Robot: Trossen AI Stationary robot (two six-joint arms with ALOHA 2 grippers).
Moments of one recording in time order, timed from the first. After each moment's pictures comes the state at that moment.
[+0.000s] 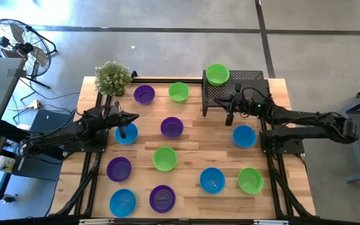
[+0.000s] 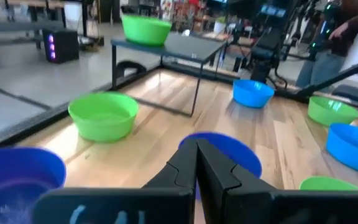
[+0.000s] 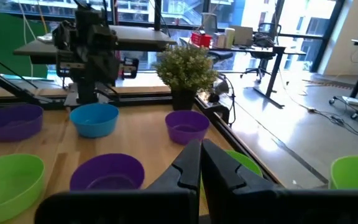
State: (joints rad) left arm 0.34 0.11 0.03 0.00 0.03 -0.14; right arm -0.41 0.91 0.41 0.43 -0.10 -0.09
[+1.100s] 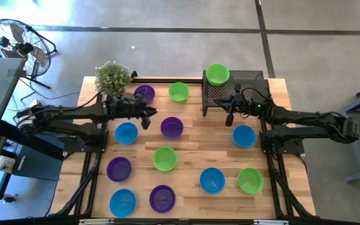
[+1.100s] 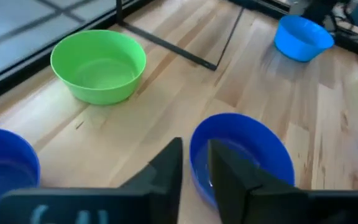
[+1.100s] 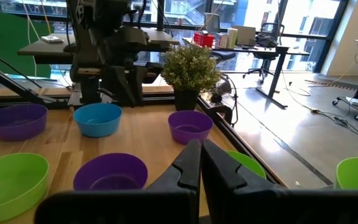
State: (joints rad) left arm 0.34 1.04 0.53 0.02 -0.02 -0.24; right arm -0.40 0.91 0.41 0.43 -0.11 -0.09
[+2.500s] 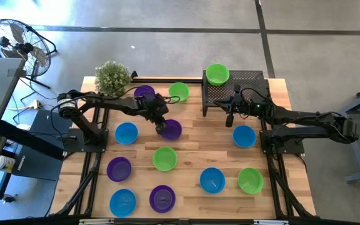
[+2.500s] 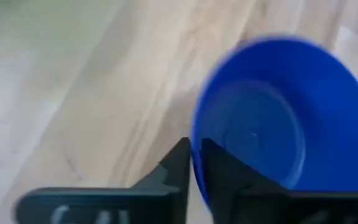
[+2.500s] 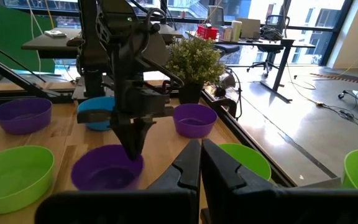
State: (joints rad) left arm 0.34 1.61 0.84 -0.19 0.17 -0.17; right arm -0.40 0.91 0.41 0.40 -0.12 -0.08
